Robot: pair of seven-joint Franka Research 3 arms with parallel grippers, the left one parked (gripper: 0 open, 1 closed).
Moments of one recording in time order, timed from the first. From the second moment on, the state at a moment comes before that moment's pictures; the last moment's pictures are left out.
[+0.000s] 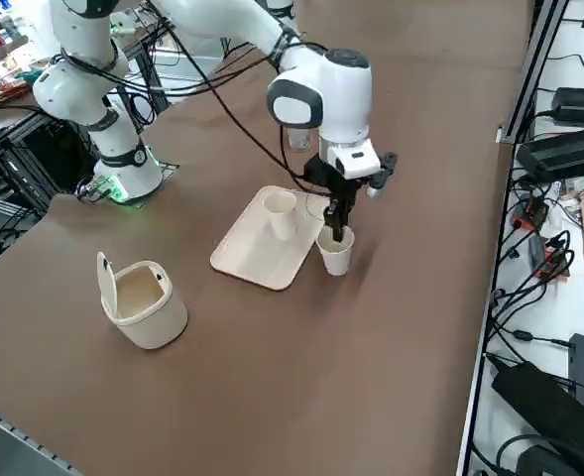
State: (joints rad) arm 0.02 0.57 -0.10 -1.68 -0.12 2.27 0.04
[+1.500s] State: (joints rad) arm 0.10 0.19 -0.09 -1.86 -0.12 1.86 0.20
